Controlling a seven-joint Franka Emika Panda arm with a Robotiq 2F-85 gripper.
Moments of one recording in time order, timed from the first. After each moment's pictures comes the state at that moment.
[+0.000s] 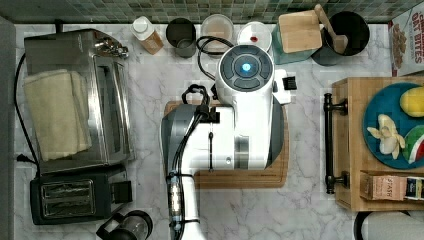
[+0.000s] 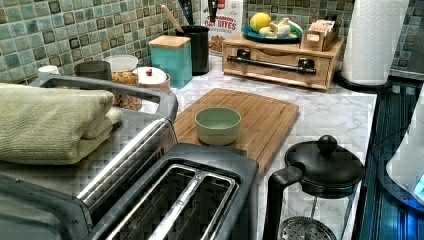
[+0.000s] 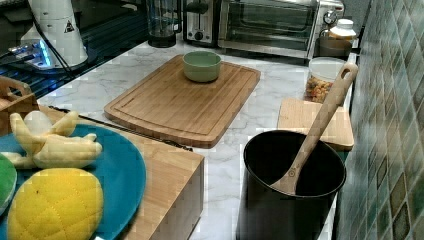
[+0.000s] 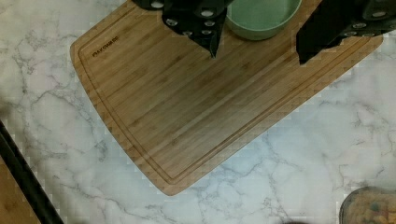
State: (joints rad) arm -0.03 0.06 0.02 -1.87 -0.05 0.28 -0.14
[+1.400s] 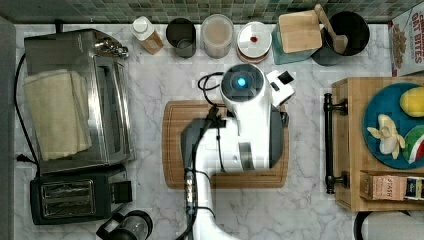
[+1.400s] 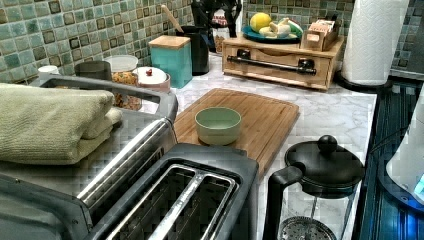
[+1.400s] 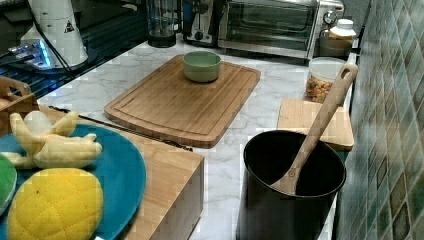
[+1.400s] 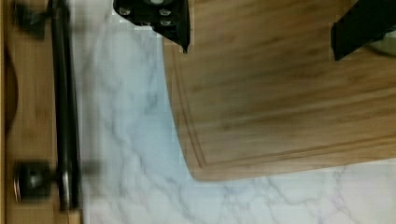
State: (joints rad) arm -0.07 0.08 0.00 -2.05 -0.26 0.45 -0.60
